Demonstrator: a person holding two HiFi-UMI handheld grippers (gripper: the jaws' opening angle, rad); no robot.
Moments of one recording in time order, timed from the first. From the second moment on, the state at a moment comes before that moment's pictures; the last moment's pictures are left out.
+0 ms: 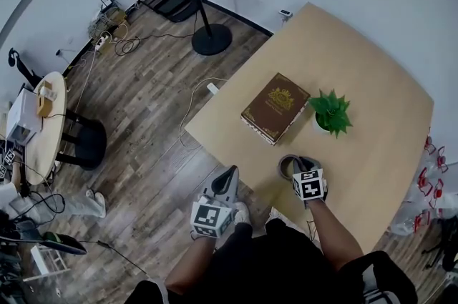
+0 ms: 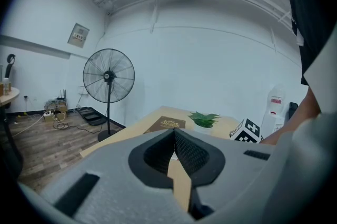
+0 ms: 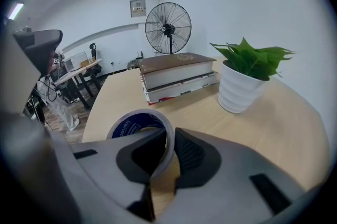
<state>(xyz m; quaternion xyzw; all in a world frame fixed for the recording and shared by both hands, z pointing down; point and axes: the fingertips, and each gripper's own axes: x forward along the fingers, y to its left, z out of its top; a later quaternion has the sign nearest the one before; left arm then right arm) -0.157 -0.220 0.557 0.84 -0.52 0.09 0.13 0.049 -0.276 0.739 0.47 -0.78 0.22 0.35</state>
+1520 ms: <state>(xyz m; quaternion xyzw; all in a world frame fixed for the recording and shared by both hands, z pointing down) -0.175 -0.236 0.501 0.83 -0.54 0.06 0.07 0.015 -0.282 0.438 0.50 -0.86 0.03 0.08</state>
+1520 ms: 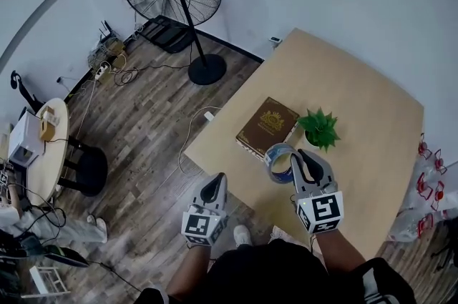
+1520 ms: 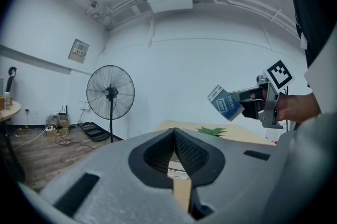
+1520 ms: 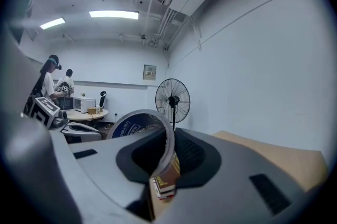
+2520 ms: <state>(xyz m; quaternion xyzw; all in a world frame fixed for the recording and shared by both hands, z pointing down) -0.182 -0.236 0.478 0.82 -0.56 0.02 0.06 0.027 -0.274 0.426 0.52 -0.85 0.01 0.05</state>
